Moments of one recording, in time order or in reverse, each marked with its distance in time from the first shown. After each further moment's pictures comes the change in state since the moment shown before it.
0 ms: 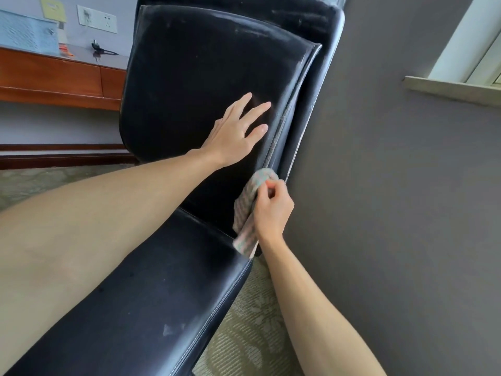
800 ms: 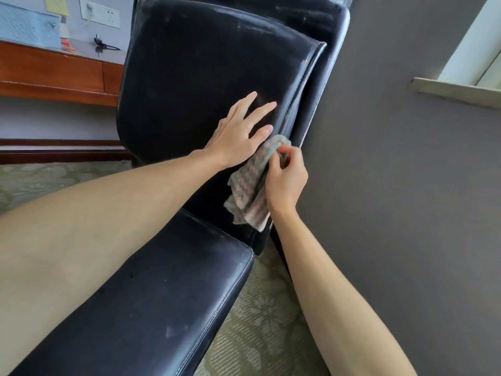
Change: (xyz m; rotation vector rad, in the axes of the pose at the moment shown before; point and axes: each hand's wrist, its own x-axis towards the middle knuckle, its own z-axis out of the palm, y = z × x) left_hand 0.003 -0.004 0.004 -0.008 0.029 0.019; right_hand 0.046 -0.038 0.004 0.009 0.033 -0.158
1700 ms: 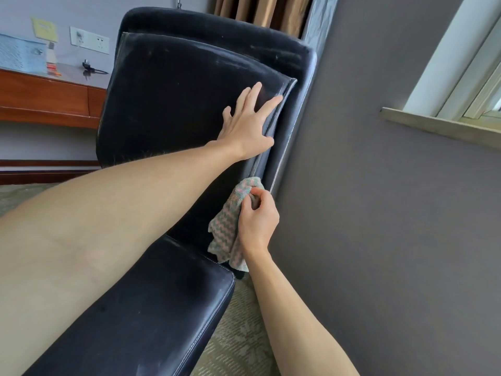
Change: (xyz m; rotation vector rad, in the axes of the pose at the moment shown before) left_hand 0.071 0.064 -0.010 0.157 0.001 -0.013; right_hand -0.020 0.015 -0.003 -0.071 -0.050 0.114
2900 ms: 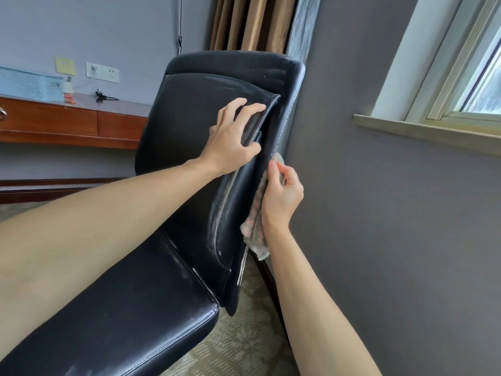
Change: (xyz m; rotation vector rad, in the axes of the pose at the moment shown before) left_hand -0.047 0.066 -0.030 -0.264 0.154 0.036; right_hand 0.041 -0.042 -0.098 0.438 0.116 -0.028
